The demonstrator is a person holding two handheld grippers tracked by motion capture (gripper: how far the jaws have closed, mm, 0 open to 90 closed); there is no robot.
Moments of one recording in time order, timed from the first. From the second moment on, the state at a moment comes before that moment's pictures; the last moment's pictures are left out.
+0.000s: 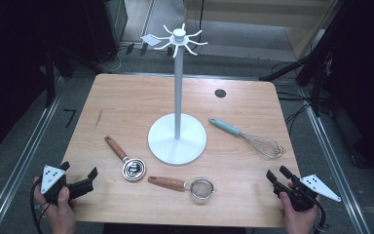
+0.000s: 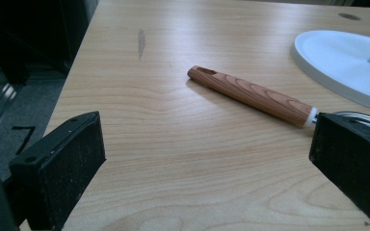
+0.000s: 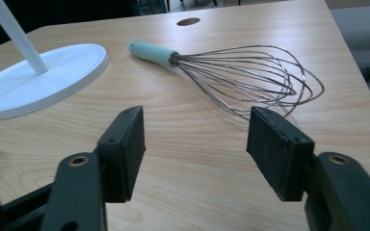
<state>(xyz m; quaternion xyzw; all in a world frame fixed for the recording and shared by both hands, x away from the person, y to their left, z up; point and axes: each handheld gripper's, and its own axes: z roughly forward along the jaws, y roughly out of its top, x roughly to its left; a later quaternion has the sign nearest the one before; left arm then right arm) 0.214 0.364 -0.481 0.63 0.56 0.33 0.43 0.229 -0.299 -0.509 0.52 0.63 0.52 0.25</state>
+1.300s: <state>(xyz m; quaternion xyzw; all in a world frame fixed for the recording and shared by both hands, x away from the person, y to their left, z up) 0.224 0.367 -0.482 0.64 0.55 0.31 0.45 0.309 -0.245 -0.437 0.41 0.84 0.33 0.17</state>
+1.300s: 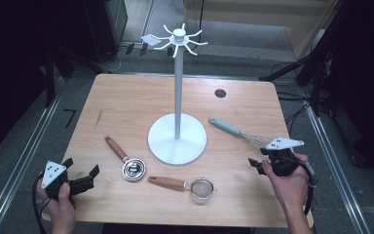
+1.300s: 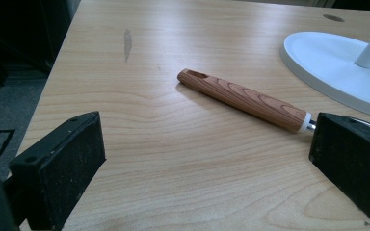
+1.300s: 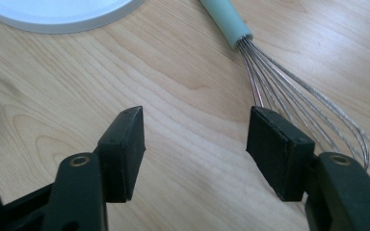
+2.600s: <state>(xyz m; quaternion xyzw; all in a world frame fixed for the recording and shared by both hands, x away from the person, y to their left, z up) 0.224 0.364 -0.482 0.64 0.54 0.31 0.44 0.416 -0.192 -0.417 0.32 0.92 0.18 0.14</state>
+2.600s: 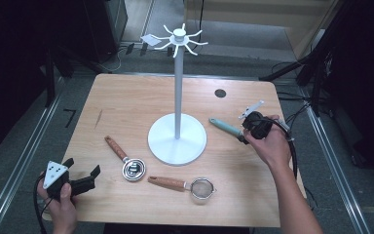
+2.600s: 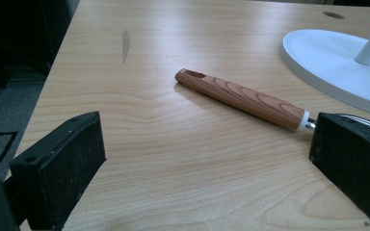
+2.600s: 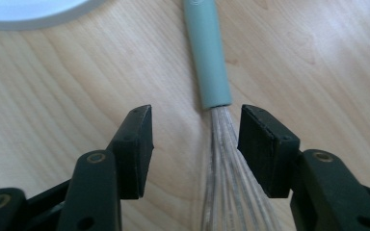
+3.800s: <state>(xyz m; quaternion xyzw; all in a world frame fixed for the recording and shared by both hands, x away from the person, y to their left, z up) 0.227 0.359 -0.482 0.66 0.53 0.31 0.43 0.474 -0.162 -0.427 0.32 0.94 0.09 0.08</state>
